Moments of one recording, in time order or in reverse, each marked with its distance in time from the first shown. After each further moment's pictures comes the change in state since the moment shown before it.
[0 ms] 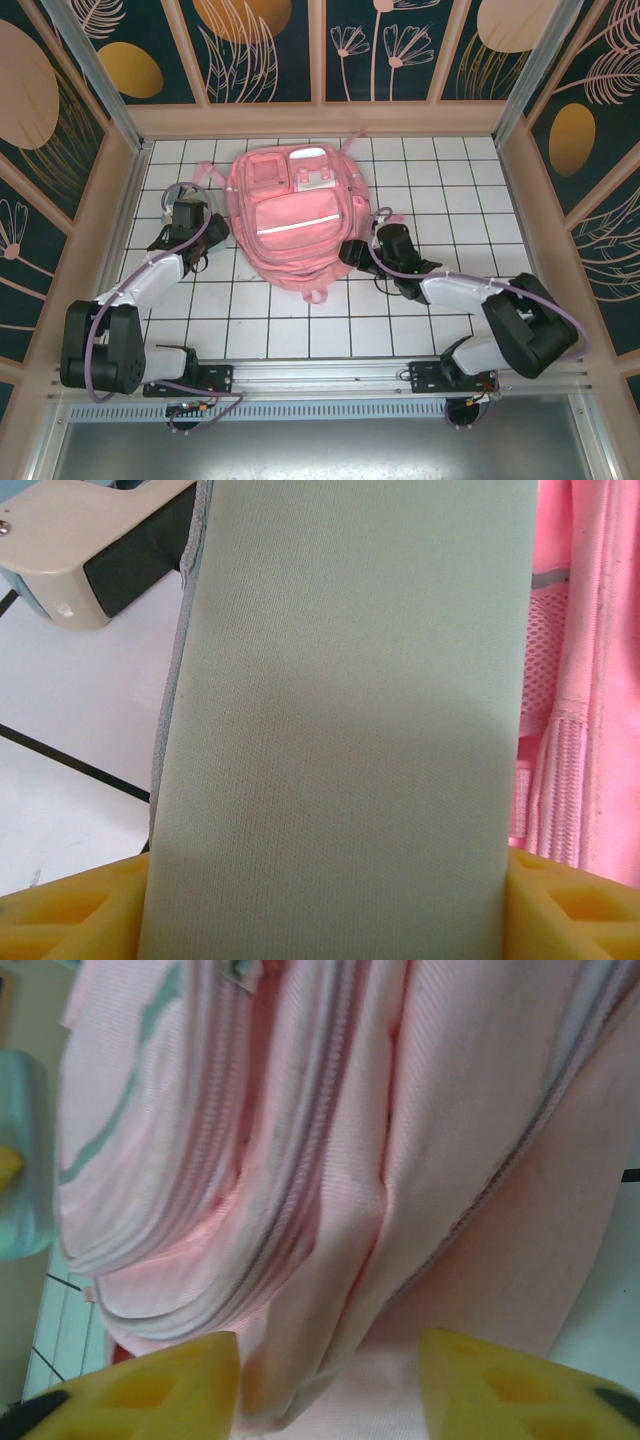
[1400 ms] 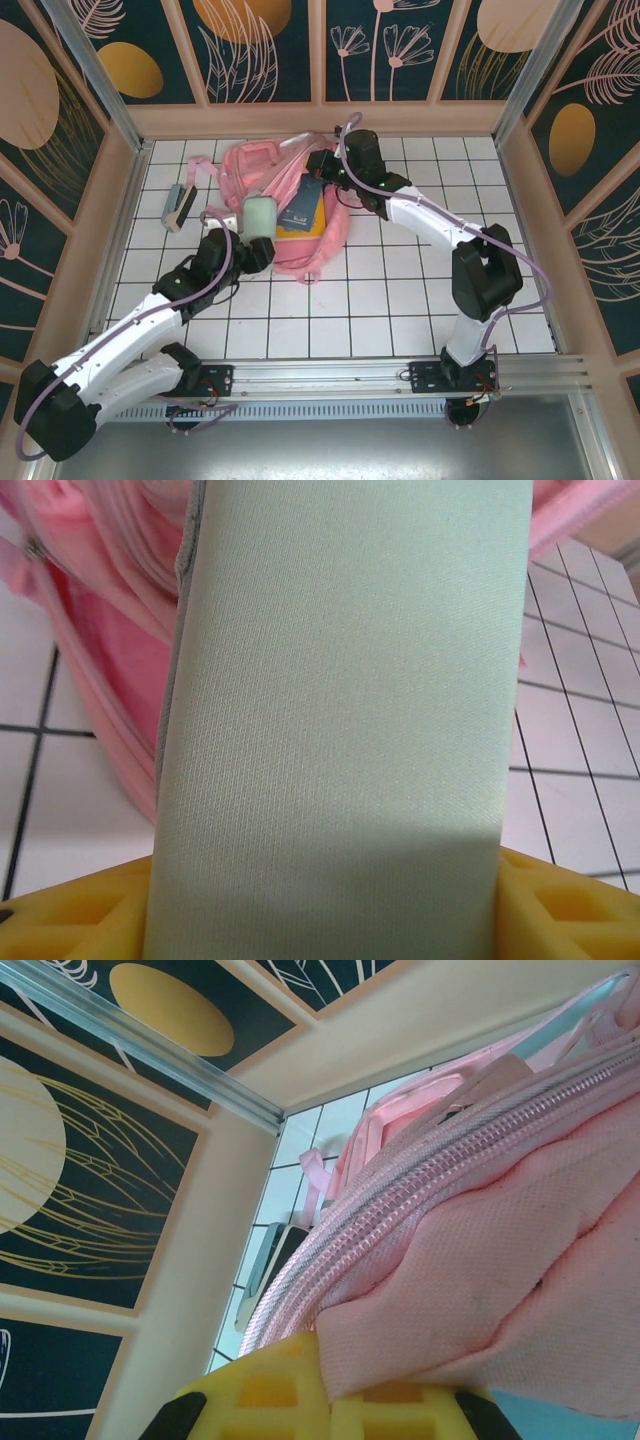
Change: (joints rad) left arm -0.523 -0.377 -0.080 -0.102 -0.004 -0.101; right arm -0.028 0.375 0.898 -0.272 -0.049 -0.029
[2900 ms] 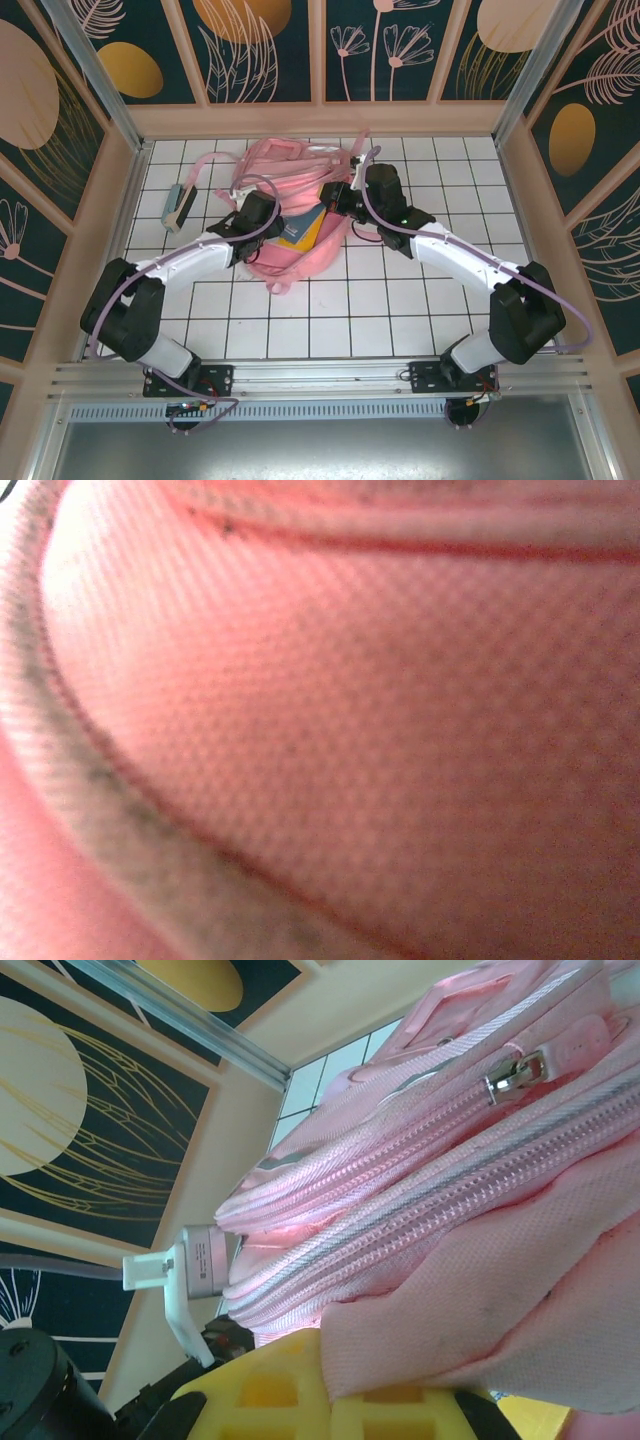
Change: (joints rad) left arm 0.108 0.625 0.313 0.109 -0.225 0.042; right arm 0.043 -0.319 -0.372 0.054 0.019 0.030
